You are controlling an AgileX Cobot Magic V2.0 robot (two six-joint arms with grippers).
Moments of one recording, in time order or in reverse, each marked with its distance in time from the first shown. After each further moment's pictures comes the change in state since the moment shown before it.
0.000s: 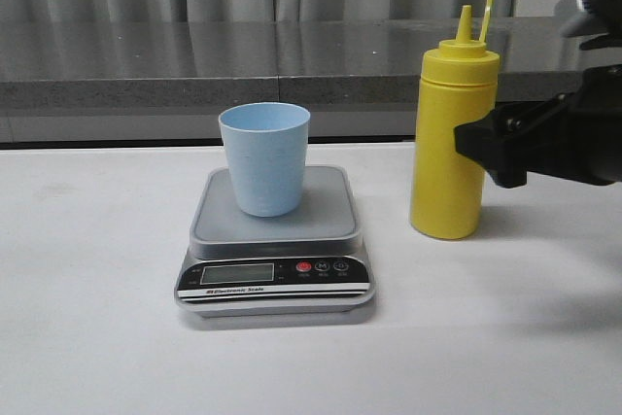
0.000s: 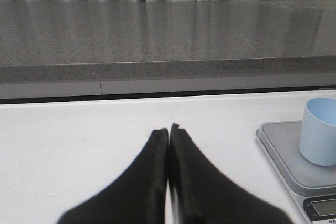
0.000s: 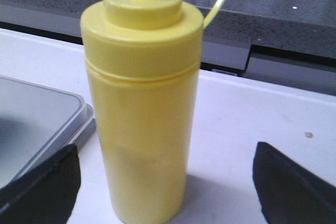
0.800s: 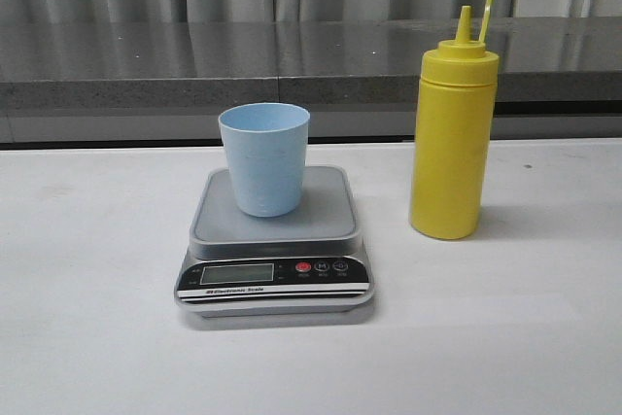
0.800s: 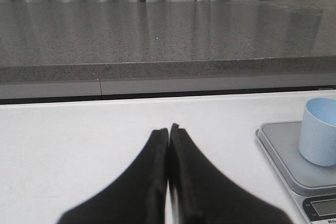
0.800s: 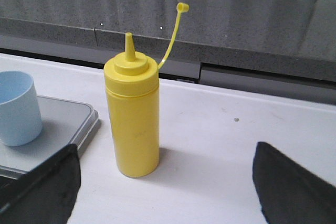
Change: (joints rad) left arm 0.000 0.000 0.000 0.000 0.000 0.000; right arm 0.000 -0.974 0.080 0.072 0.897 0.000
